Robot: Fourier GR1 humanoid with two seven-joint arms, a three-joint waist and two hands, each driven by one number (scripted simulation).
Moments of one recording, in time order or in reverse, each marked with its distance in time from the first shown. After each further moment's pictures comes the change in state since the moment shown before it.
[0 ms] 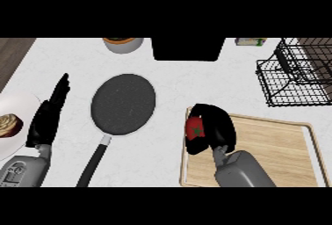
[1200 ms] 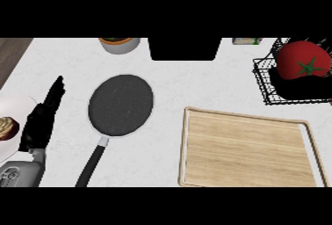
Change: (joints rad) left arm 0.039 -0.018 0.057 -0.037 -0.028 -0.047 0.005; right arm -0.286 -0.331 -0.493 -0.387 -0.128 0.245 -0.089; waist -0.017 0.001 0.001
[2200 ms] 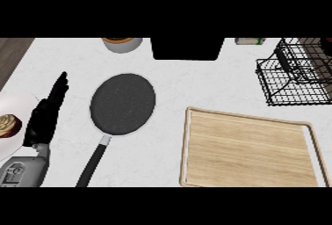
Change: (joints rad) left arm -0.034 -0.037 0.021 -0.002 -0.042 -0.026 0.028; right arm -0.187 -0.260 -0.049 0.732 0.311 -0.195 -0.472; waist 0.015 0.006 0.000
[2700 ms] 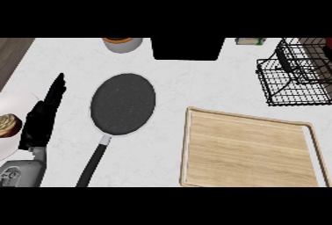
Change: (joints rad) left arm 0.026 -0.006 0.019 -0.042 -0.013 -0.022 0.009; right arm -0.059 -0.027 -0.074 0.327 -0.044 -0.037 -0.272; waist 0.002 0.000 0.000
